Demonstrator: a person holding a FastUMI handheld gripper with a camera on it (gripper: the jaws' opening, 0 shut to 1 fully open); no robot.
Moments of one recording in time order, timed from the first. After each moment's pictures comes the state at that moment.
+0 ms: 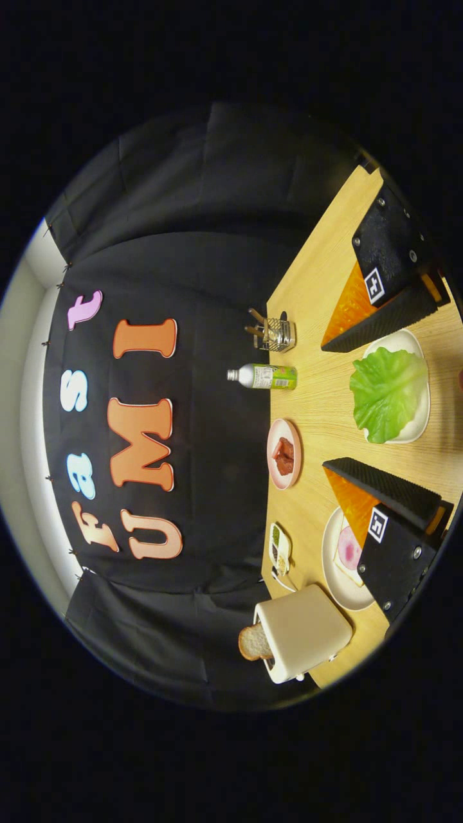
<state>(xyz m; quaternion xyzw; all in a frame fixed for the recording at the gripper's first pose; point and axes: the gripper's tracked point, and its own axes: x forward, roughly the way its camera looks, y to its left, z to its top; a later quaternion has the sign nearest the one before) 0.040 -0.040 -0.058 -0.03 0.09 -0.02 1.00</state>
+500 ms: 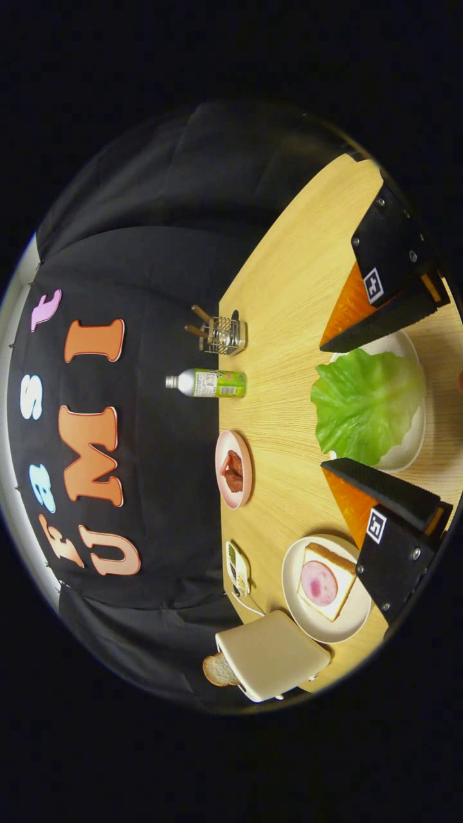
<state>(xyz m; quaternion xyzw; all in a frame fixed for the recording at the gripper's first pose) 0.062 -0.058 -0.130 -0.02 0.20 -0.03 0.98</state>
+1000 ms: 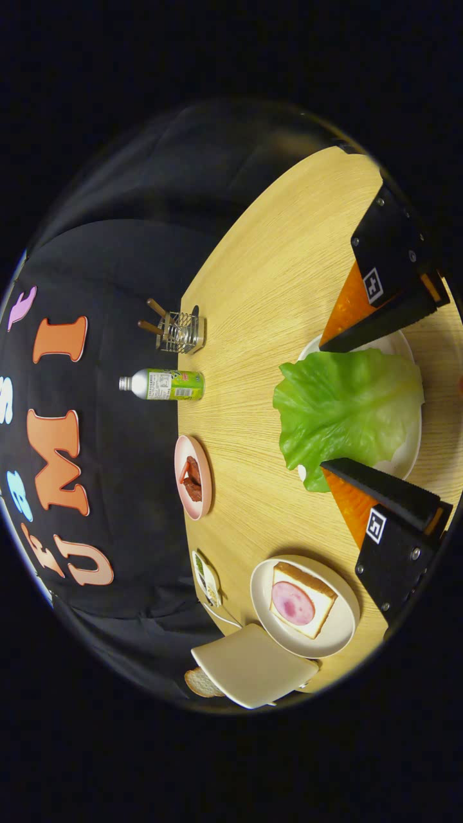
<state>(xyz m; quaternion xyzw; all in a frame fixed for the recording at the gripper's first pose) 0.059 -0.063 -0.172 -0.02 0.29 -0.04 0.96</state>
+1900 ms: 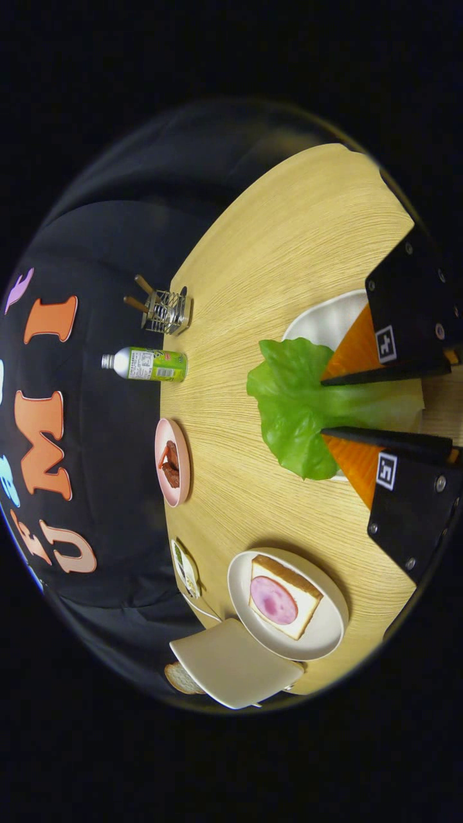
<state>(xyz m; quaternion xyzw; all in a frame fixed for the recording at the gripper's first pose) 0.058 -0.045 -0.186 -0.04 0.31 -0.01 0.95</state>
